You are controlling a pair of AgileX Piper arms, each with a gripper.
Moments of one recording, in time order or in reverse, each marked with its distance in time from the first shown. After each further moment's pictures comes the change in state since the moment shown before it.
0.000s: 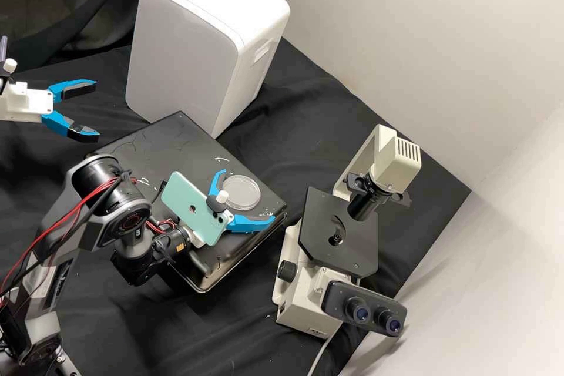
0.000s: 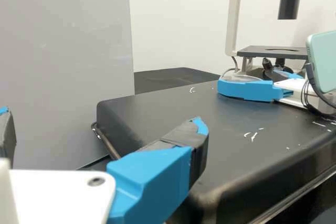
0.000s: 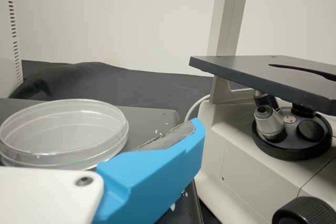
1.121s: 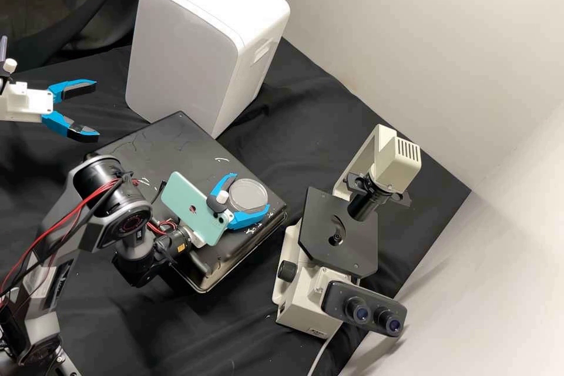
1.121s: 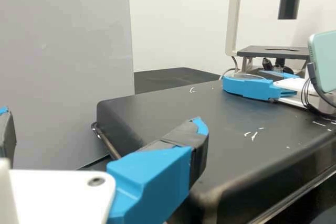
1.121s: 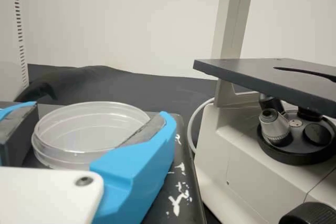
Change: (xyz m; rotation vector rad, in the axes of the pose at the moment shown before) left arm 0.000 0.000 0.000 0.000 0.000 0.000; right arm 0.000 0.002 0.002 0.007 0.016 -0.015
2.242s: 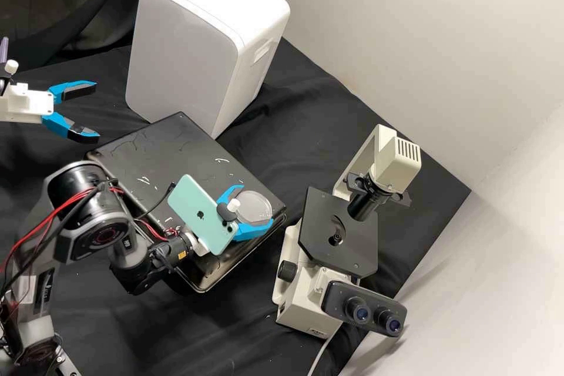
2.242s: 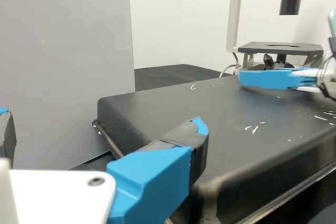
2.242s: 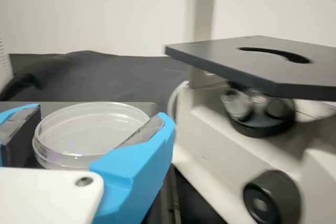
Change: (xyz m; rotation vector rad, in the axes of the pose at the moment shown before) left arm 0.001 -0.002 -0.001 0.001 0.006 -0.010; right arm -0.018 0.028 0.003 0.061 -0.030 0.057
